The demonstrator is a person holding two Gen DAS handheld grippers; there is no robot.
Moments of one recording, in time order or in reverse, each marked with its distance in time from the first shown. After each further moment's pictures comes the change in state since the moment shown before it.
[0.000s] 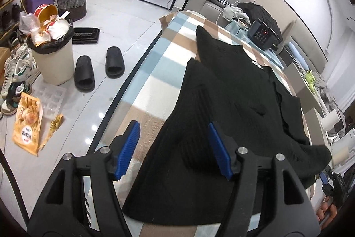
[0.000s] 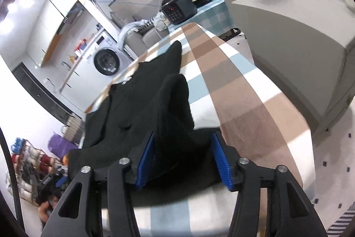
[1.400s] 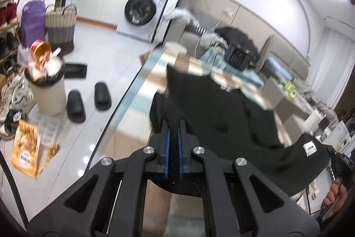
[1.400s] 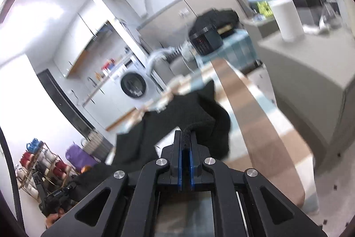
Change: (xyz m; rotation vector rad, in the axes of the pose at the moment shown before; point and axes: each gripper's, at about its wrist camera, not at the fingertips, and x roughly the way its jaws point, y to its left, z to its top) left arm -0.103 -0.040 -0.011 0.098 -0.231 -0.103; right arm -0.068 0.043 0.013 -0.083 -0.214 0.145
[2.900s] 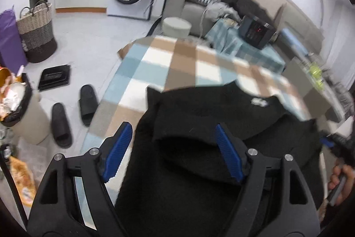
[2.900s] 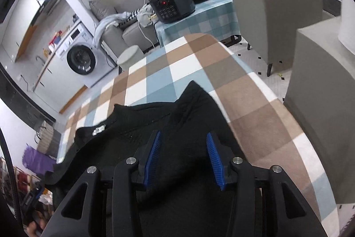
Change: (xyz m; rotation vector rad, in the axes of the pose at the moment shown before) left arm 0.294 -0.034 0.122 0.074 0.198 0.051; right arm 0.314 -0.020 0.103 0.013 0.293 -0.338
